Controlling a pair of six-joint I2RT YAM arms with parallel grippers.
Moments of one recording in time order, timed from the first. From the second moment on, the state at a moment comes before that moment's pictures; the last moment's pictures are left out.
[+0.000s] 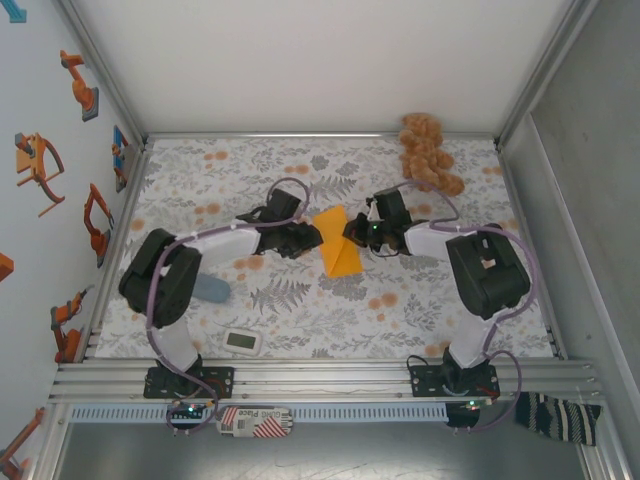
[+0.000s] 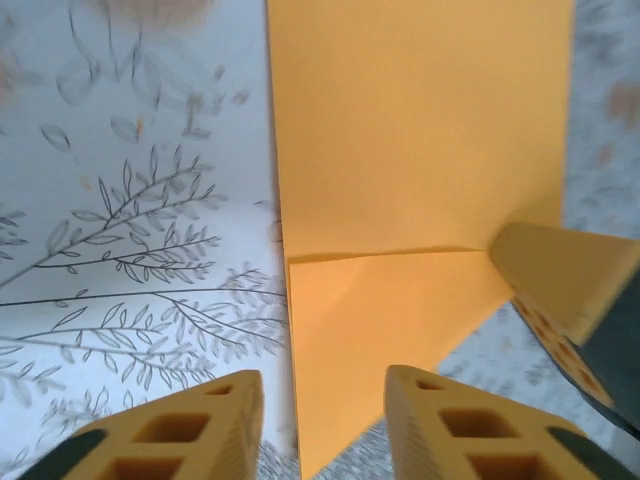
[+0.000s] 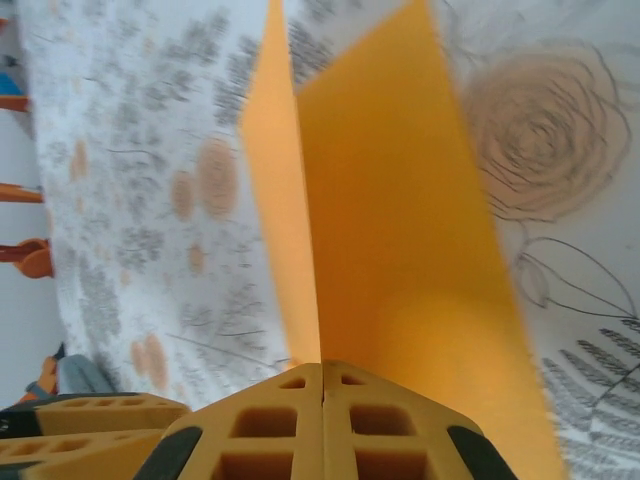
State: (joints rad) left arm -0.66 1.74 1.07 -0.25 0.27 -0.94; right arm 0.43 1.77 0.94 0.06 -0.49 0.83
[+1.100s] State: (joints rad) left arm -0.64 1.38 0.81 0.52 0.44 -1.18; right arm 0.40 1.54 1.08 0.40 -0.77 1.16
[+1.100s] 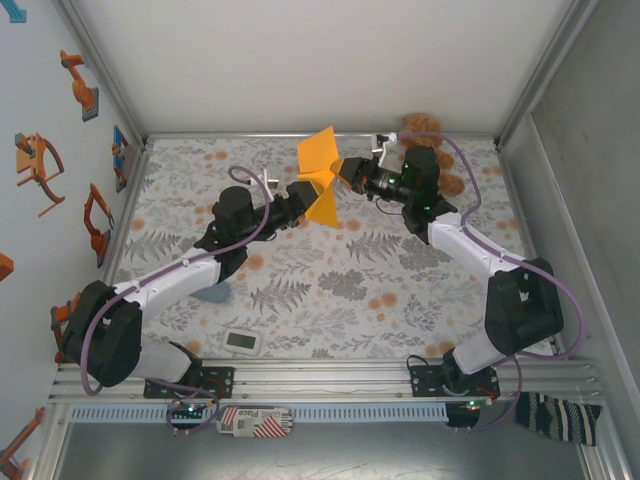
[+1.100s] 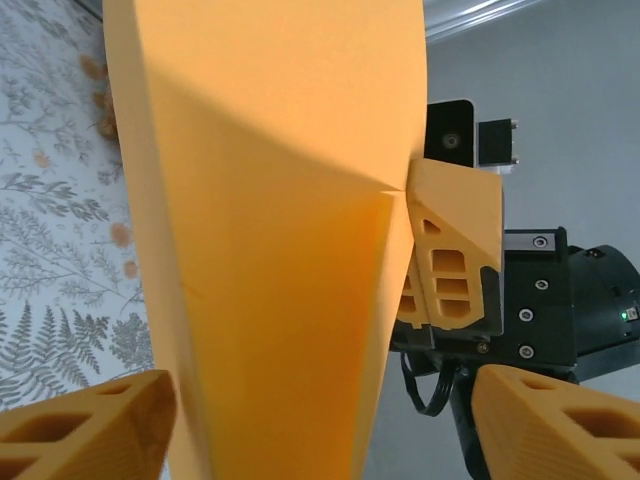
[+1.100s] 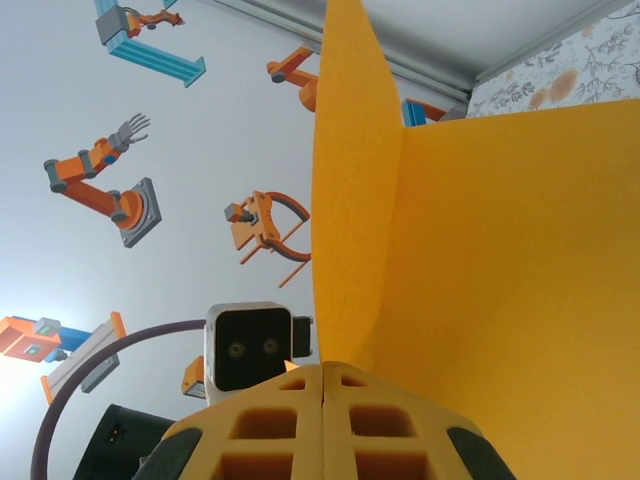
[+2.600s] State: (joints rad) left arm -0.66 1.38 1.11 -0.38 0.02 -0.74; right arm 0.28 1.30 1.08 -0.30 -0.41 0.69
